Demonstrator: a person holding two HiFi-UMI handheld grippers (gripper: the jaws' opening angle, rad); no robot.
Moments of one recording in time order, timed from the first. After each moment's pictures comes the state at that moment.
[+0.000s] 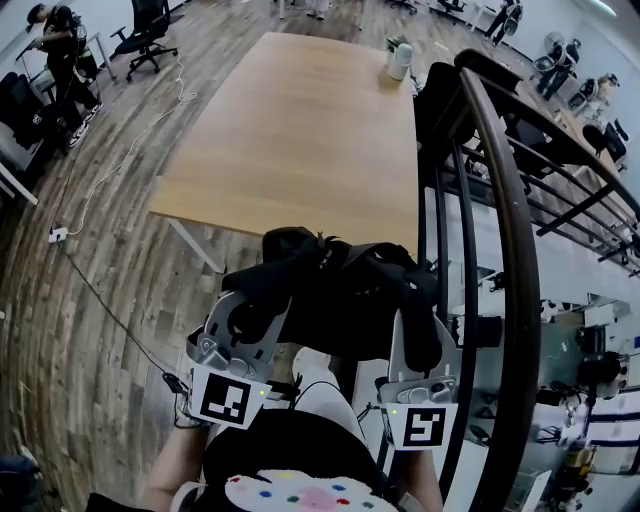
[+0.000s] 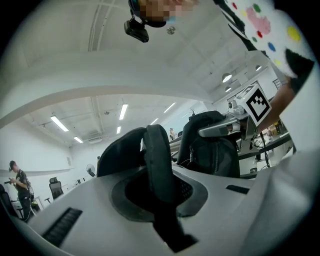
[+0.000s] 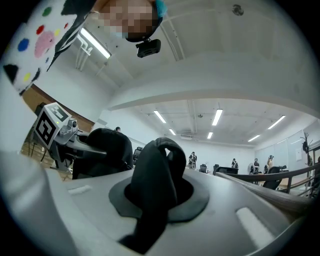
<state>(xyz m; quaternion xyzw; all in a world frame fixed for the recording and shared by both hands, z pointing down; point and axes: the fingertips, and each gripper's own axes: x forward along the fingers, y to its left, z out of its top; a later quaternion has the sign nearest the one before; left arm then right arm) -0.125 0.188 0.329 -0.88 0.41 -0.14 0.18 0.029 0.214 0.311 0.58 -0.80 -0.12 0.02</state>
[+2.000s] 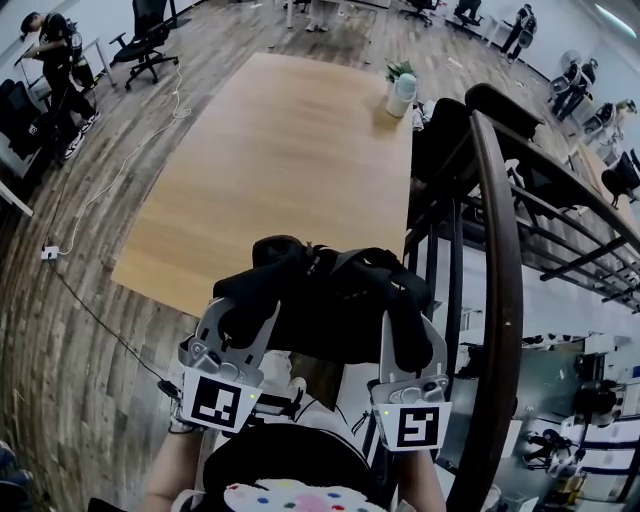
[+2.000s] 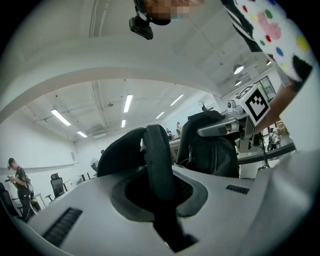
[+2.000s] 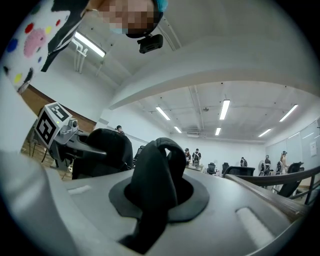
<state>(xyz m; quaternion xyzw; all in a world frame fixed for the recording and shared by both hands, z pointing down) -0.036 -0.071 0.329 -0.87 0.44 -0.16 0.16 0.117 -0.062 0.304 0.55 -0.83 -0.10 0.01</state>
